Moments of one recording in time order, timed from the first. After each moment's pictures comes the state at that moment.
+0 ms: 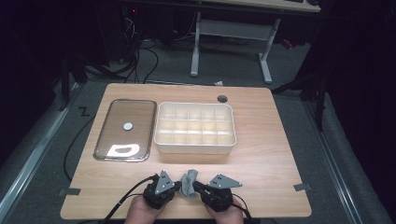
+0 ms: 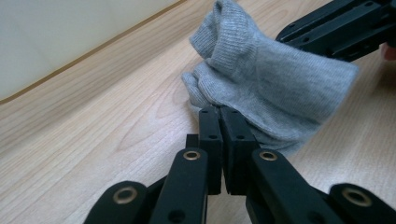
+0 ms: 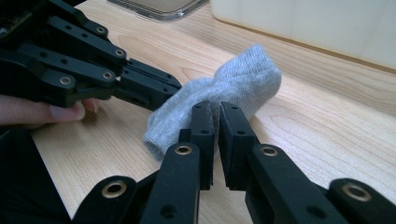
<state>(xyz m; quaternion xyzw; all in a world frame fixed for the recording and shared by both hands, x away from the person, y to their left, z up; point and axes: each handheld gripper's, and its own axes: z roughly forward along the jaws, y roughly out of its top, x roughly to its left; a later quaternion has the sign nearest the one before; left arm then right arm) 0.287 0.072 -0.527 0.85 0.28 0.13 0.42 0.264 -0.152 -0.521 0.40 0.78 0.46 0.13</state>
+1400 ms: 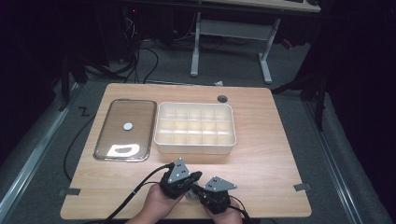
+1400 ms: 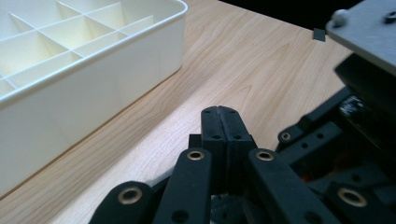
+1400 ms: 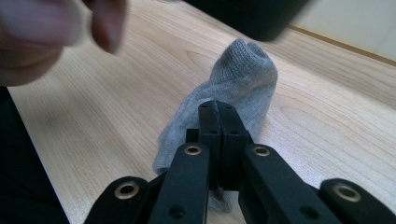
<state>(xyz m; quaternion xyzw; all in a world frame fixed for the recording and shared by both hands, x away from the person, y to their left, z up) 0.304 0.024 -0.485 0.83 0.25 0.10 0.49 0.262 -0.145 -0.528 0.38 0.81 0.43 0.14</state>
